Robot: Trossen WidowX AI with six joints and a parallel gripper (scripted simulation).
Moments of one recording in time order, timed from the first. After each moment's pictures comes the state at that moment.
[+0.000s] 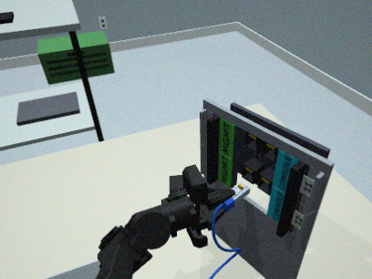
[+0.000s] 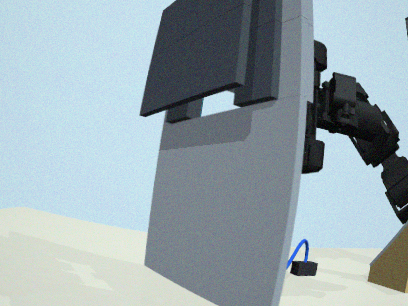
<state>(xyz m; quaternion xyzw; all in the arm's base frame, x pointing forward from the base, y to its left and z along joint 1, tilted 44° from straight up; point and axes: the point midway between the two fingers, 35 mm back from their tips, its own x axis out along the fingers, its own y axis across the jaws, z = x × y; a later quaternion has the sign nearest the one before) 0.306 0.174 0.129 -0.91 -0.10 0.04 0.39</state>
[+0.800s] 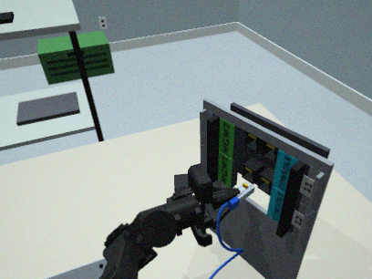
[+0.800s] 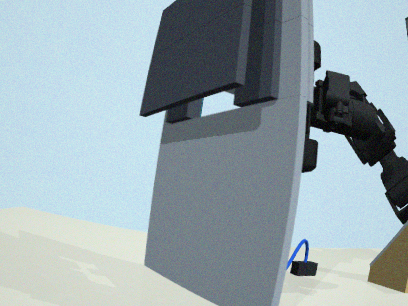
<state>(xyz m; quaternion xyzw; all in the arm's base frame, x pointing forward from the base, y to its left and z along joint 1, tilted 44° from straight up) 0.316 0.175 0.129 -0.91 -0.10 0.04 0.39</state>
